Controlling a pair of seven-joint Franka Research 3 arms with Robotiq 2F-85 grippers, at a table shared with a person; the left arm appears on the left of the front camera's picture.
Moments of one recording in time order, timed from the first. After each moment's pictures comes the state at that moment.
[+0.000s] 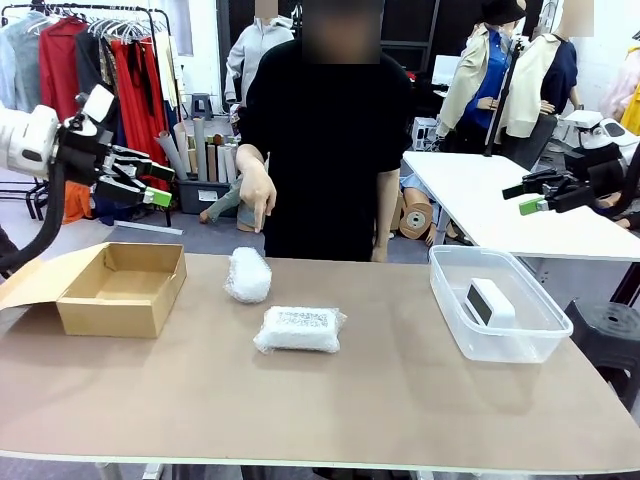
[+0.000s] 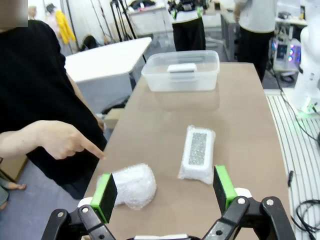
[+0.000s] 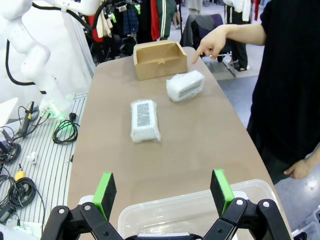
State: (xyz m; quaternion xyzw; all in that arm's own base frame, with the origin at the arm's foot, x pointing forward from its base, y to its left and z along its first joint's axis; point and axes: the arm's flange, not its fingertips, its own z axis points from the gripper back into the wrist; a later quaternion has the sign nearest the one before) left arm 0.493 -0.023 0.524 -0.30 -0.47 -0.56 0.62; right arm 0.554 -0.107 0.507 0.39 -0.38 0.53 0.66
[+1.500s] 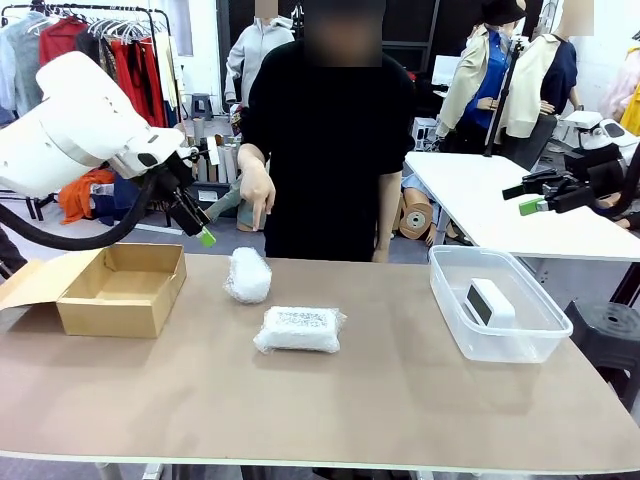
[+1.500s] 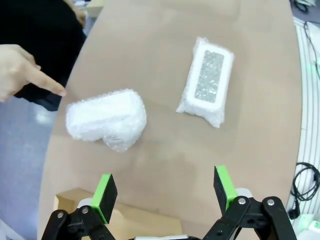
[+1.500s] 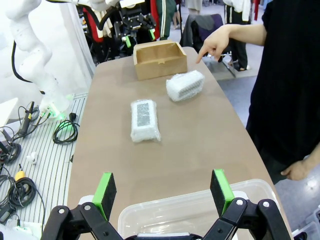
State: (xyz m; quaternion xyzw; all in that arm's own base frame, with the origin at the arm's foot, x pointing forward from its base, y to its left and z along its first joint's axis) left arm 0.542 -0.128 0.496 -0.15 -0.24 -0.57 0.77; right arm 0.553 -0.108 0.506 0.39 -0.38 0.53 0.66
